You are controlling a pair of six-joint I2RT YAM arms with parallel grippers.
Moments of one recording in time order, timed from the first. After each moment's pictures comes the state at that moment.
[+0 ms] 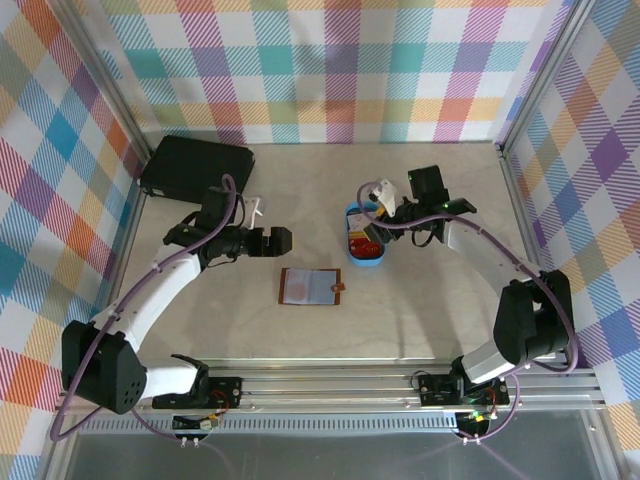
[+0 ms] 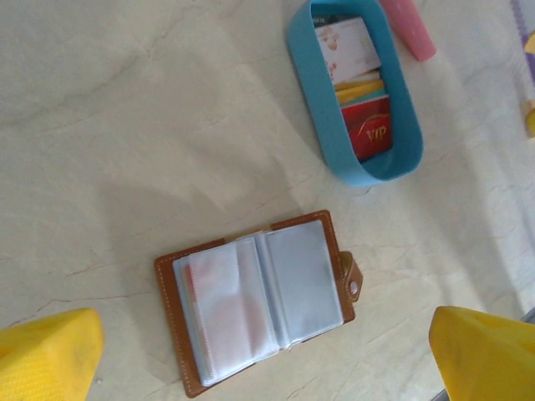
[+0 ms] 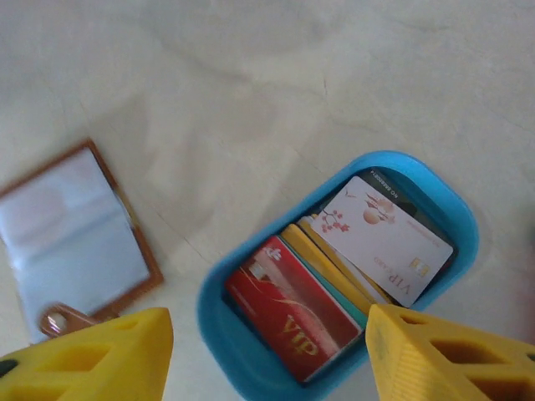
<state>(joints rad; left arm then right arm) -0.34 1.29 1.04 -0.64 0.38 -0.28 0.33 1.53 1.17 -0.52 -0.46 -0.55</state>
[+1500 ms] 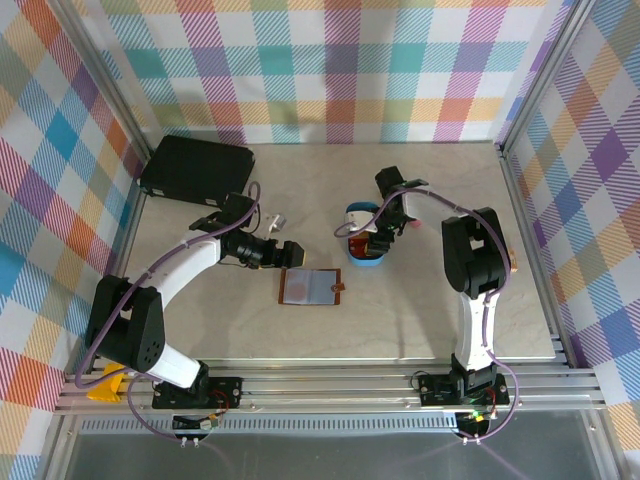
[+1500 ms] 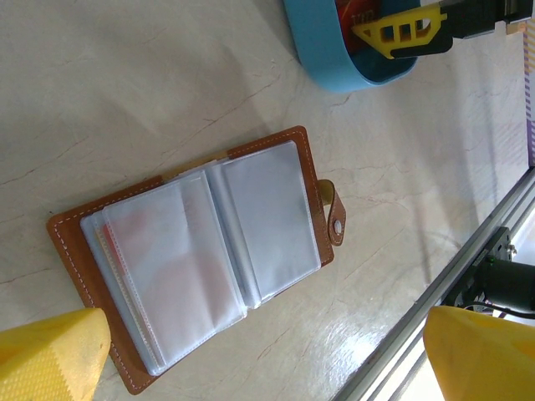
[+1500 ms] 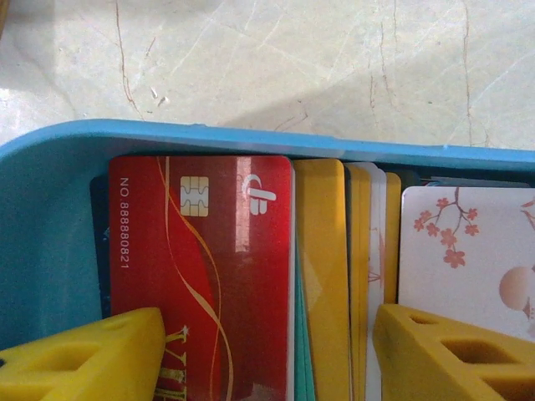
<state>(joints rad) -0.34 1.50 1.02 -0.63 0.61 -0.23 0.36 2.06 1.50 -0.77 -0.36 -1.34</state>
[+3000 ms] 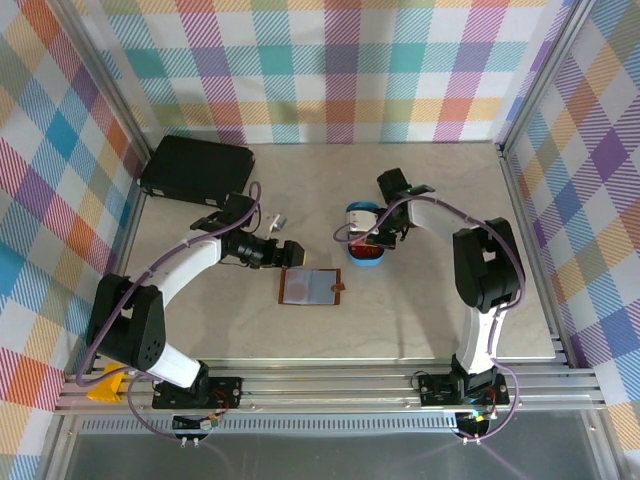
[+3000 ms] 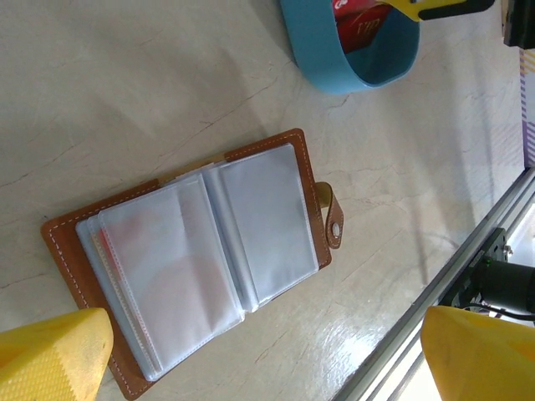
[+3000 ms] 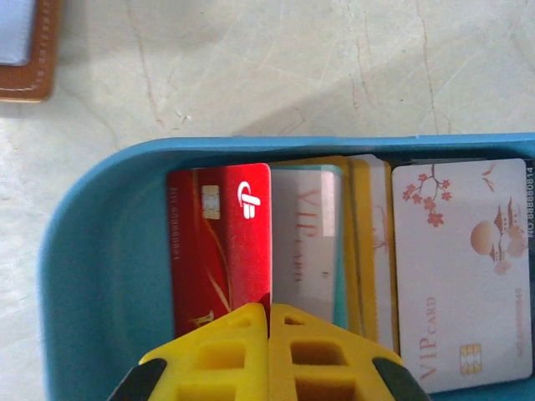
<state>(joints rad) -0.34 1.50 1.02 -0.61 0.62 -0.24 0.38 1.91 1.38 -0.72 -0.32 -1.21</state>
